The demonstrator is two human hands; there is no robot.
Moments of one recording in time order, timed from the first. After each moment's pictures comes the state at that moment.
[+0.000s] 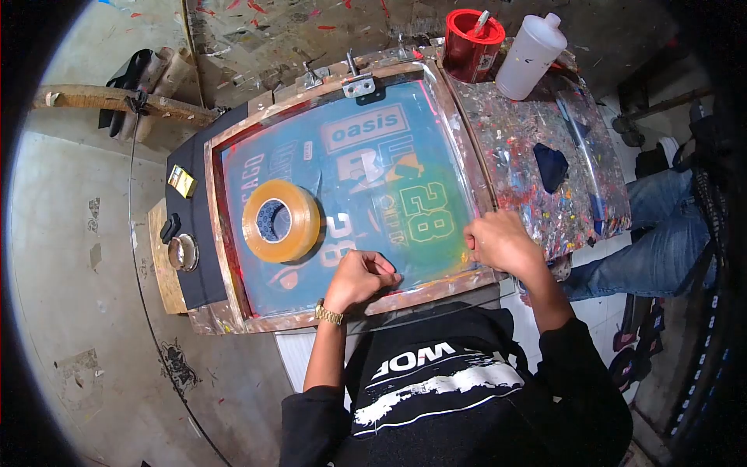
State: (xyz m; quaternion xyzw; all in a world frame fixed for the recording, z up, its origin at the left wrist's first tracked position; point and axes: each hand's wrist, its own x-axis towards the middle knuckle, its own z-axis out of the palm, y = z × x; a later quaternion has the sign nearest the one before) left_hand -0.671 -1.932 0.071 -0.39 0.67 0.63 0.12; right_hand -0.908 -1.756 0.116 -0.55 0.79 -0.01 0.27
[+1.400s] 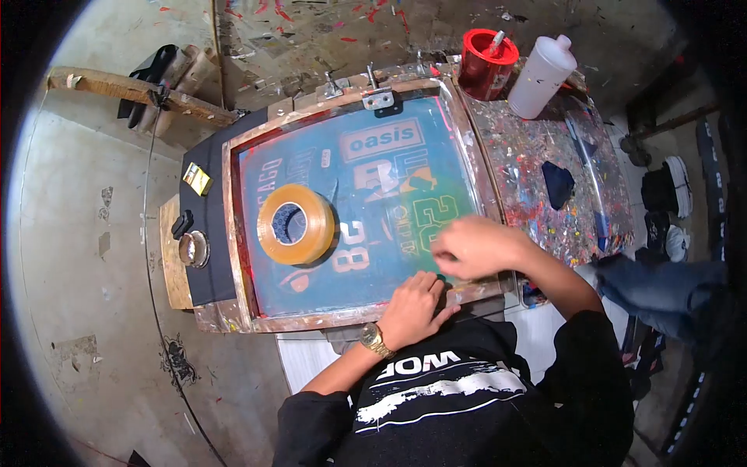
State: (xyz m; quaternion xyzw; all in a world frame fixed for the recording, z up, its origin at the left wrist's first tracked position) left_hand -0.687 -1.855 0.094 -0.10 0.94 0.33 -0.04; right_hand -0.900 -1.816 0.150 -0.70 0.61 -0.04 0.37
